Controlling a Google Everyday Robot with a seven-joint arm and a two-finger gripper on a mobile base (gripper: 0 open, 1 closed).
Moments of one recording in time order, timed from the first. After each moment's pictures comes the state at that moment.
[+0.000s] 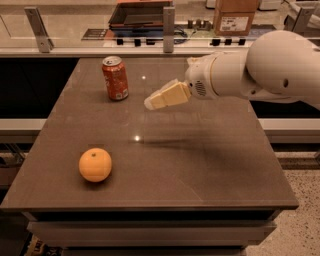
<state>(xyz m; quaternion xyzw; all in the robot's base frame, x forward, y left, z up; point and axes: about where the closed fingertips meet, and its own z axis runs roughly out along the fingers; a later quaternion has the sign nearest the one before) 0.594 -0.028 0.925 -0.40 0.75 0.18 0.49</state>
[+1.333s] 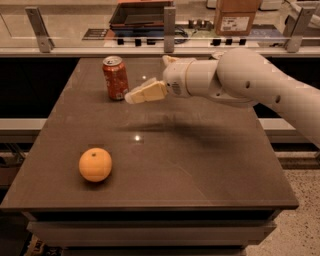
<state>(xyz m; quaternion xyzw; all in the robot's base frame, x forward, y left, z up) 0.645 0.029 0.908 -0.42 0.69 0.24 0.54</state>
